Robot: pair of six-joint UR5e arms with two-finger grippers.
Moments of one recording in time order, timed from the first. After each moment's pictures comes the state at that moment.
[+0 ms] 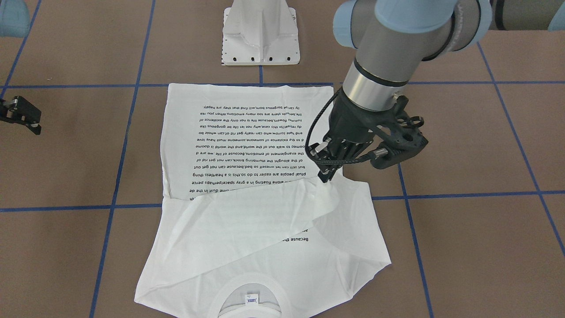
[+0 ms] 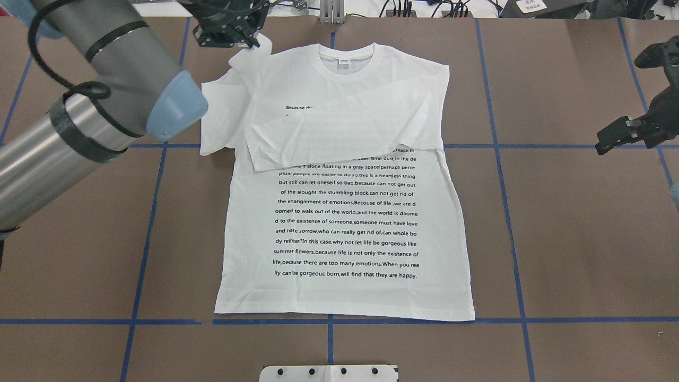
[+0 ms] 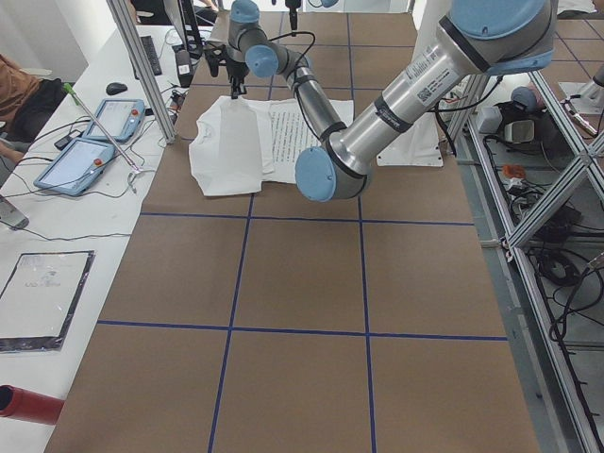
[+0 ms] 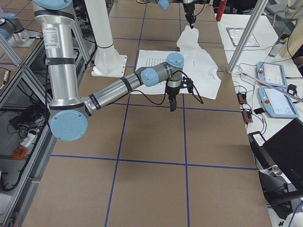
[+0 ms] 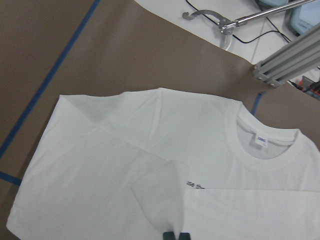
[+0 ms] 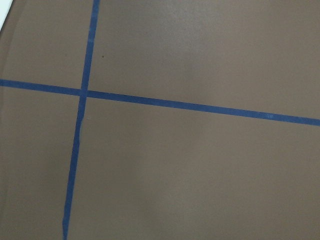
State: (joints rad) left arm -0.92 -2.52 -1.55 -1.63 -2.08 -1.55; right arm 1.14 -1.49 1.99 -1.67 2.20 0.47
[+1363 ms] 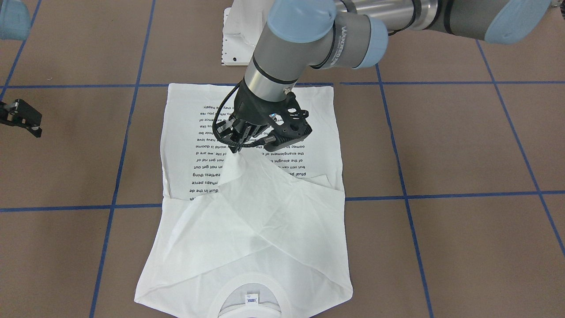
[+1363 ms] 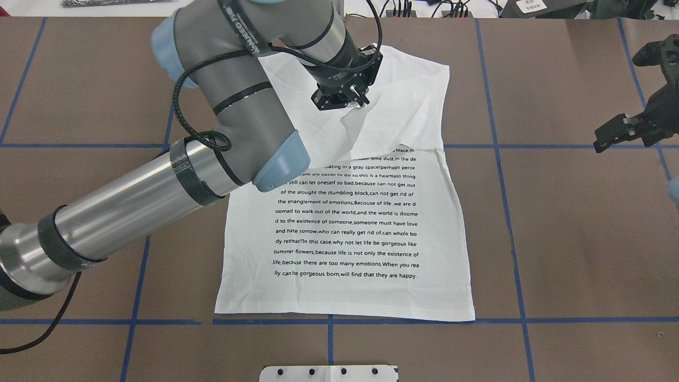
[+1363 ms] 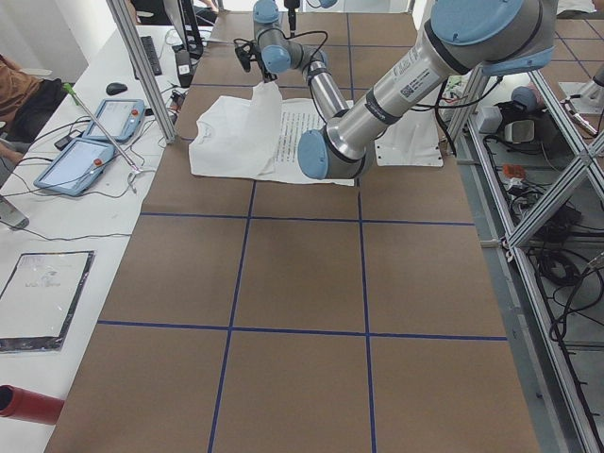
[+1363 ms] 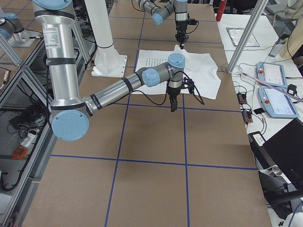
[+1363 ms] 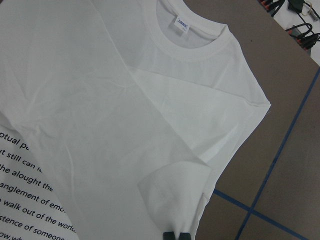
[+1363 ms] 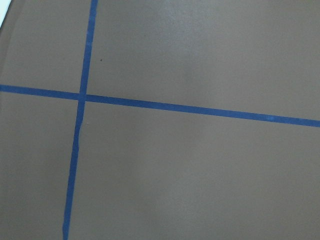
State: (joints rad) left arm -0.71 -2.60 -1.39 -1.86 -2.08 -1.82; right arm 1.14 -1.48 1.97 -1.67 2.20 0.48
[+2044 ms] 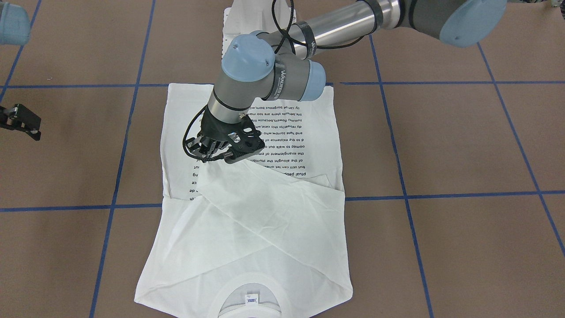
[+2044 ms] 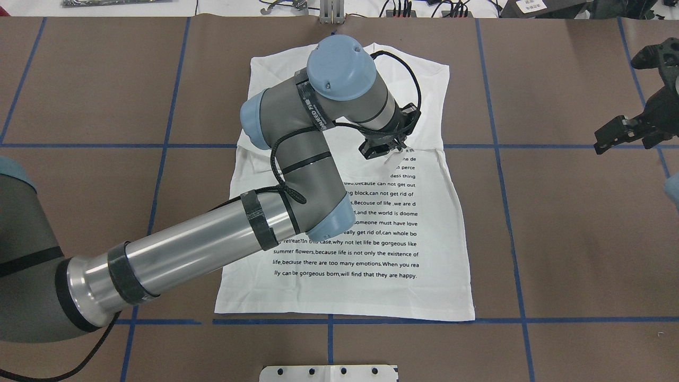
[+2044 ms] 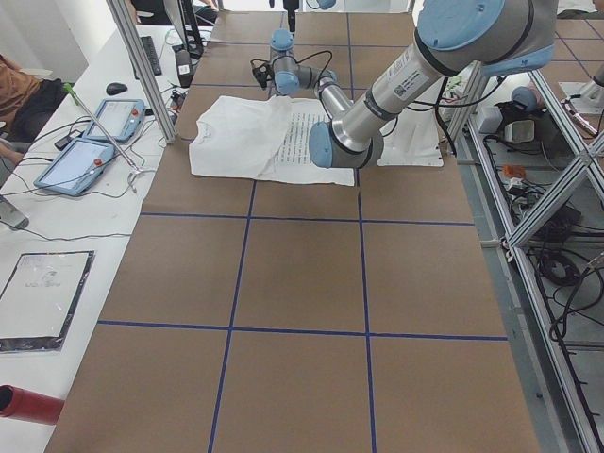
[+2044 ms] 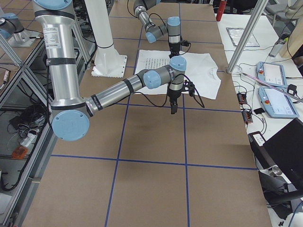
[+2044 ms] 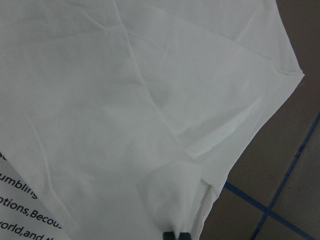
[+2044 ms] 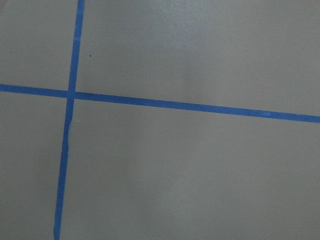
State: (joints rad) left arm -0.56 -2.68 -1.13 -2.10 -1.94 -1.91; right arm 1.14 -1.48 1.94 -1.67 2.20 0.47
